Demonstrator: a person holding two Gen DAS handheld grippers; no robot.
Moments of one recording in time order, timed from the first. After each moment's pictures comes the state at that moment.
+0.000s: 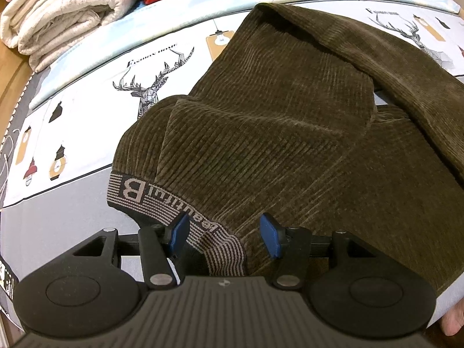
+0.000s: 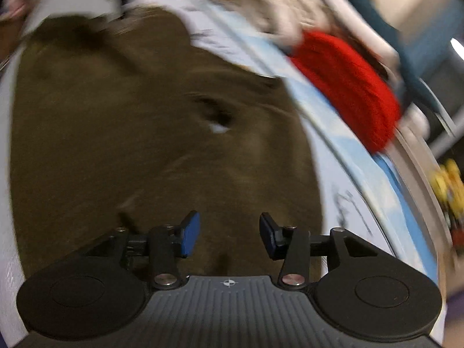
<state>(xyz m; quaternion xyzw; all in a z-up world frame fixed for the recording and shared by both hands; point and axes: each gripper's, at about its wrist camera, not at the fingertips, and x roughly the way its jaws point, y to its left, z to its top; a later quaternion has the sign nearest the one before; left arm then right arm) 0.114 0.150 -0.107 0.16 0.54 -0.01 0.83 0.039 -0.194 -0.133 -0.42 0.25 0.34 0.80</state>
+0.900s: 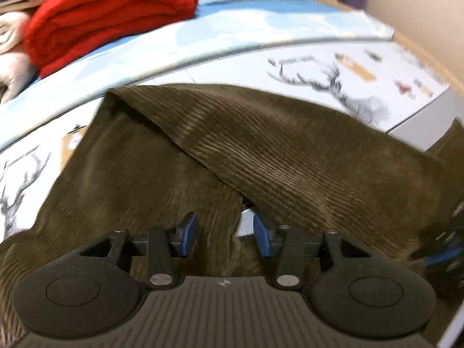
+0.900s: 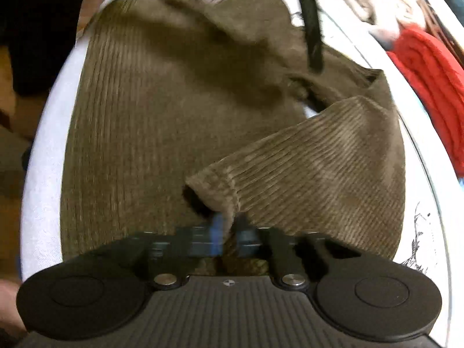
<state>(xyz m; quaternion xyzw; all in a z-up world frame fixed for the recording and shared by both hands) 0.210 -0.016 -0.149 0.13 0.45 -0.17 0.87 0.047 -0.209 -0.107 -0.37 0.33 0.47 0.73</state>
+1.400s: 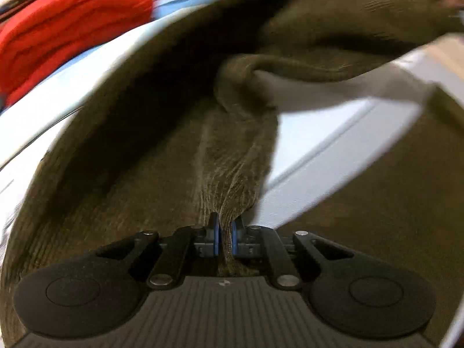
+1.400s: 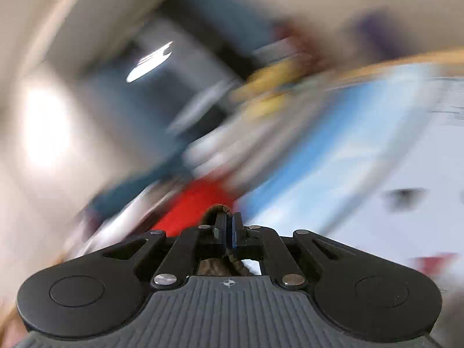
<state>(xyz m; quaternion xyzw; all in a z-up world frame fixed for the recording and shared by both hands) 0.214 -0.006 -0.155 0.17 0.43 -0.27 0.84 0.144 -0.560 -0.002 0.44 0.10 -0.09 0.89</state>
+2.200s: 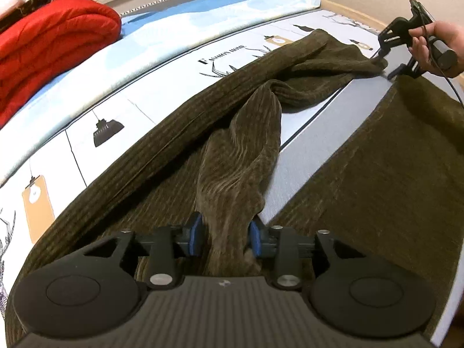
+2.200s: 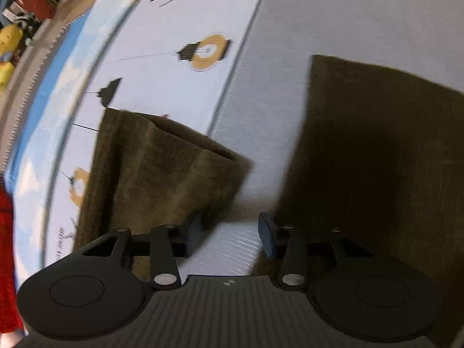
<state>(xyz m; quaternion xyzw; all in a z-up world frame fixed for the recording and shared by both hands) 0.207 -0.020 -0.152 0.20 0.41 -0.30 0.84 0.108 -0.544 -0.107 0.49 0.39 -0.34 0.70</state>
